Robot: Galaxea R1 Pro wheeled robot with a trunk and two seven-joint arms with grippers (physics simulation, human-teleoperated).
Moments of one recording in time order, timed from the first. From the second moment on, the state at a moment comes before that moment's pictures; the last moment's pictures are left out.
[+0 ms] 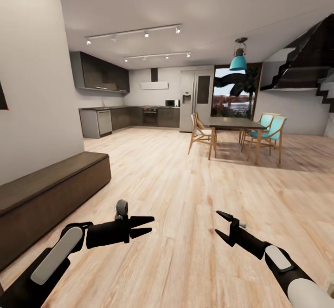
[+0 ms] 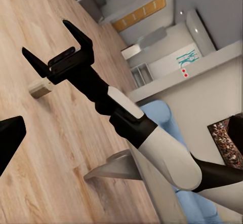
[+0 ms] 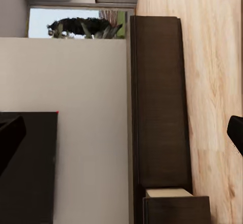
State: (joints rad) left arm -0.40 0.31 -0.35 -1.40 1.39 1.00 -0.40; right arm -0.61 -0.19 -0.22 -0.41 -0.97 0.83 0.70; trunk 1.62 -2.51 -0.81
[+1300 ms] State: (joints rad) left arm -0.40 0.31 -0.35 -1.39 1.39 1.00 -0.40; right arm -0.61 -0.19 -0.23 -0.31 -0.97 0.83 0.72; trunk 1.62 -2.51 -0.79
